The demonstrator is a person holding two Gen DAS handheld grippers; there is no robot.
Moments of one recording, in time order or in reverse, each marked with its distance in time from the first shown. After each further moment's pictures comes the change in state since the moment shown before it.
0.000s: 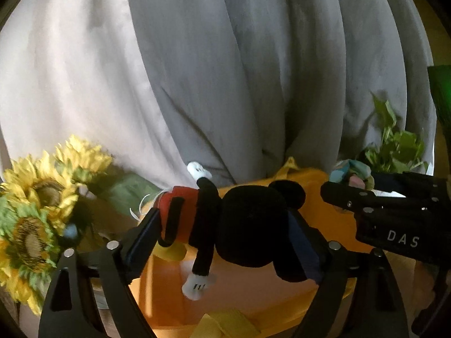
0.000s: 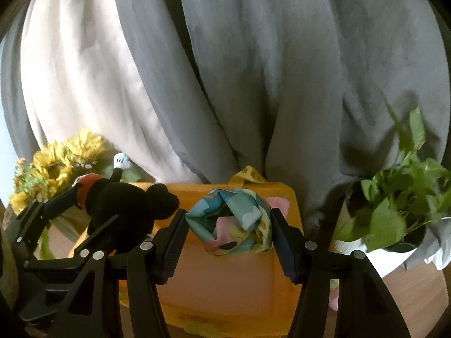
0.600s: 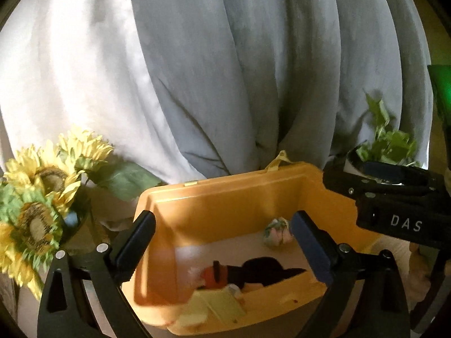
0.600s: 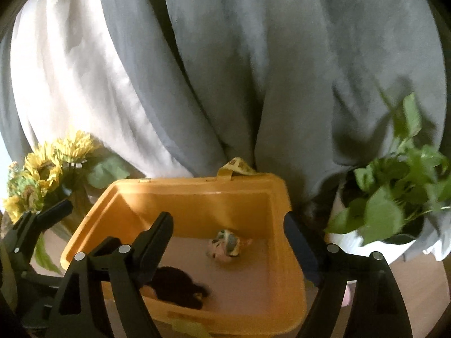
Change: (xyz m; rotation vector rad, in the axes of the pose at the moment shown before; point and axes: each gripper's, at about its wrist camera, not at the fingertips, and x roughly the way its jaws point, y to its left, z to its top) left arm -0.024 -0.004 0.000 -0.038 0.025 -0.009; right arm -0.012 -0.008 0.000 0.029 0.008 -0.040
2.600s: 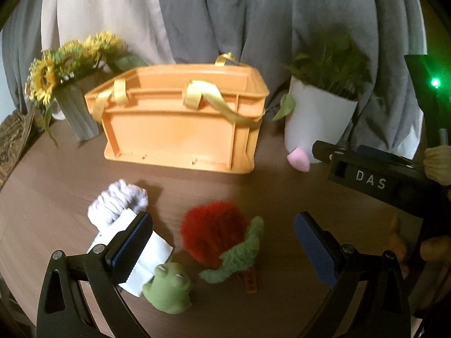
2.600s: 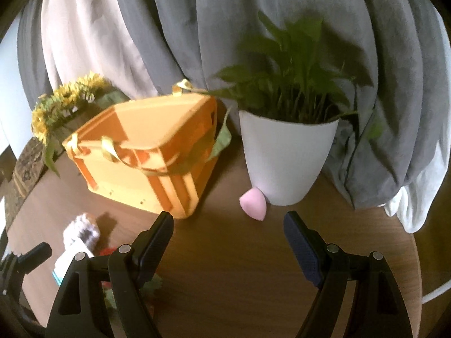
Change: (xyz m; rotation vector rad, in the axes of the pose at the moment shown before) left arm -0.073 -0.198 -0.132 -0.265 0.243 0.193; right arm -0.066 -0.143 -0.113 -0.121 0.156 0.098
